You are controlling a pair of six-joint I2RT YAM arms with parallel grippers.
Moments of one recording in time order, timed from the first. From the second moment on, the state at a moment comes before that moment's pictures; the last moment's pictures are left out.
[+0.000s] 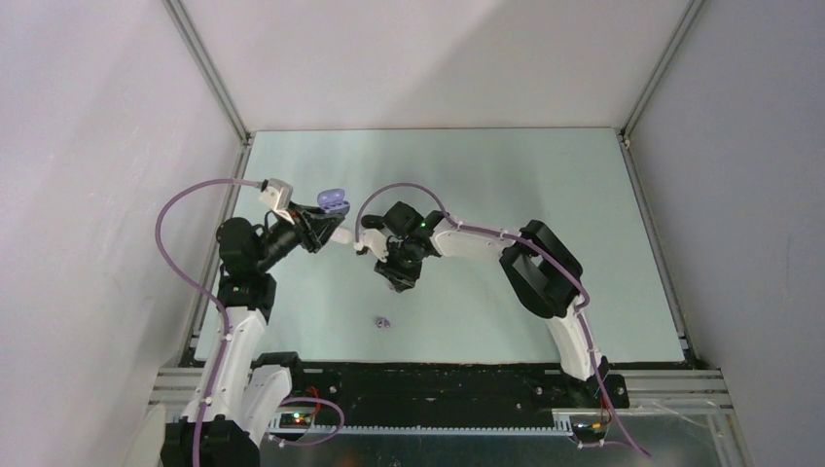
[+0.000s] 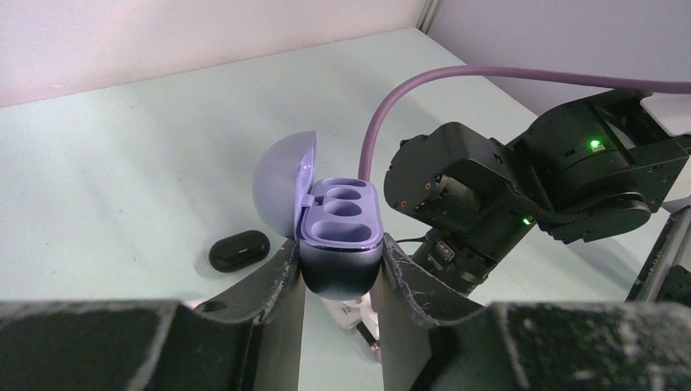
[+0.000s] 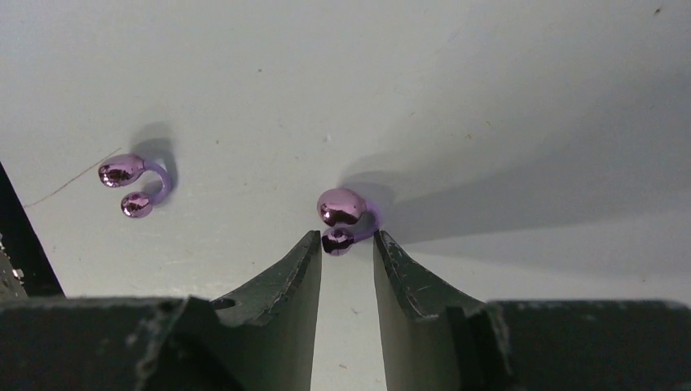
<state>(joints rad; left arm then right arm) 0.06 0.80 0.56 0.22 0.78 -0.22 0.90 2.11 1.56 -0.57 -0.39 -0.42</state>
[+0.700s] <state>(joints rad) 0.06 0.82 0.56 0.20 0.78 -0.20 0.92 2.12 1.56 -0.55 -0.36 -0.40</state>
